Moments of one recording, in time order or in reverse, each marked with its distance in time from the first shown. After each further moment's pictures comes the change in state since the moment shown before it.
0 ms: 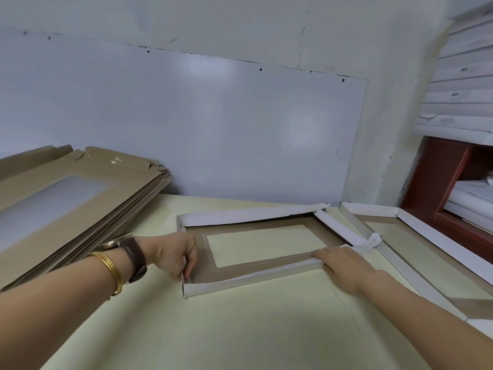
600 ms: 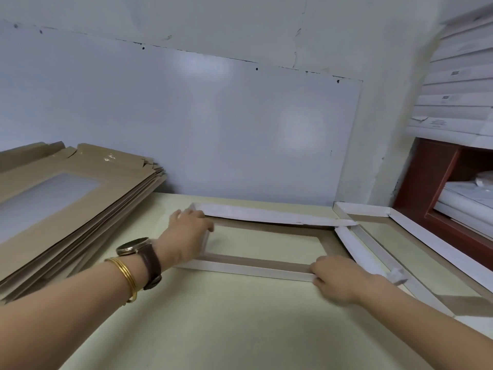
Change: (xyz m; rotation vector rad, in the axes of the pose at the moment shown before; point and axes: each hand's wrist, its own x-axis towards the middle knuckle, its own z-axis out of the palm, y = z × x) left_hand 0.025 0.027 0.005 0.304 0.551 -0.119; right_hand -0.024 -0.031 -0.023 -0.071 -0.219 0.025
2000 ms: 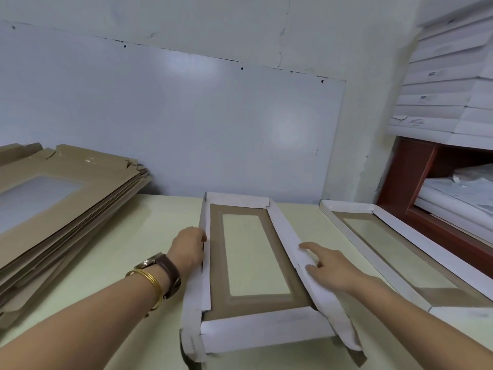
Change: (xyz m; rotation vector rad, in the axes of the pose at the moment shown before) left_hand 0.012 0.039 0.032 -0.376 -0.044 -0.270; right_hand -0.007 0.023 0.007 0.611 0.142 0.185
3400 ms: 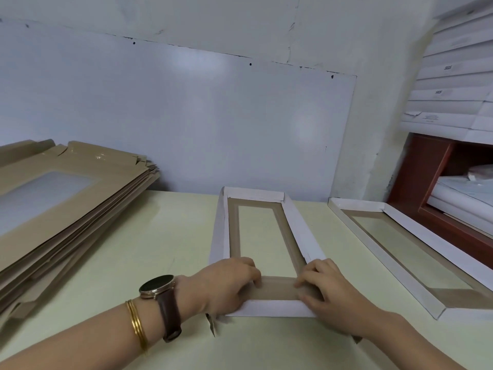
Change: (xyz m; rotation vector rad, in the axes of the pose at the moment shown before) left_hand -0.068 0.039 -0.002 0.139 -0.269 0.701; right_hand -0.038 -0.008 0.043 -0.054 0.164 -0.438
